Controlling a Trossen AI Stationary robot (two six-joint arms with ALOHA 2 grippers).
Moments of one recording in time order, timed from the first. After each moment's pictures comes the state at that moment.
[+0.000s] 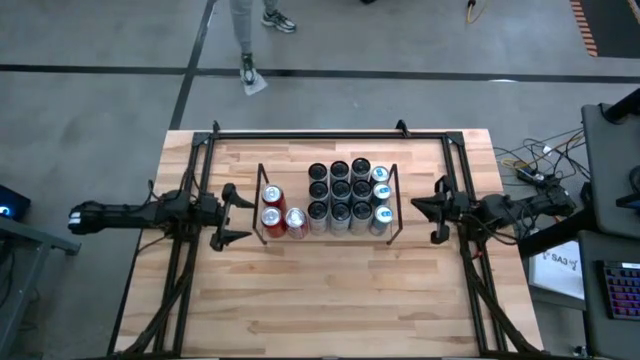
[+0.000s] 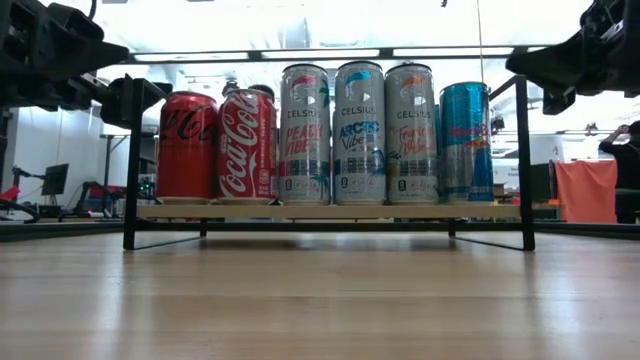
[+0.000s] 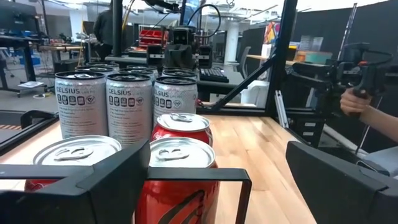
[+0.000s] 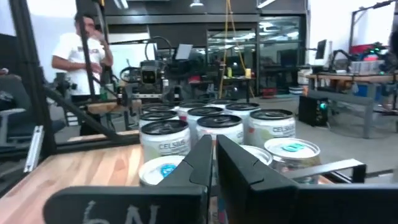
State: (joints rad) left arm 0.02 0.13 0.01 0.16 0.11 -0.09; right arm 0.25 0.02 0.01 0.18 0.44 -0.03
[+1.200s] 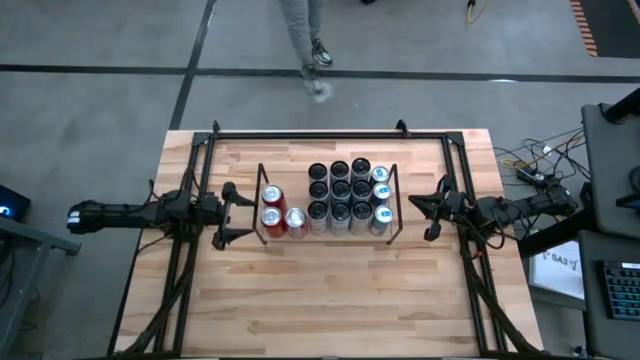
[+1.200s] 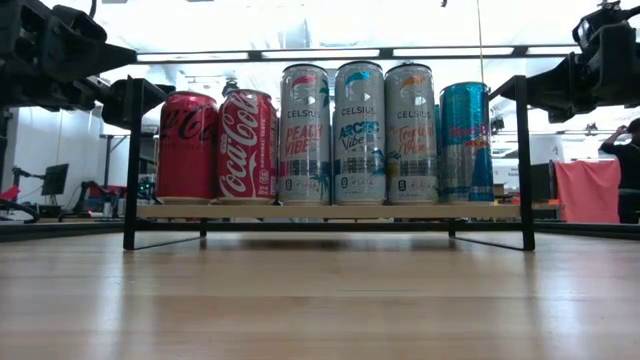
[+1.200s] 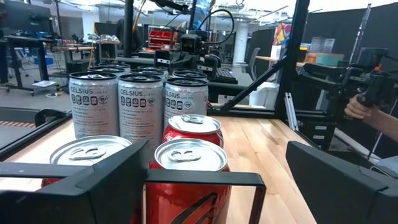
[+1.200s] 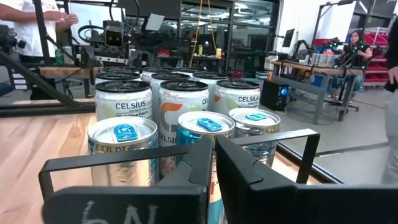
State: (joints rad) left arm 0.02 0.15 0.01 0.18 0.07 -0.09; right arm 0.25 0.05 0.01 0.07 0.58 -0.08
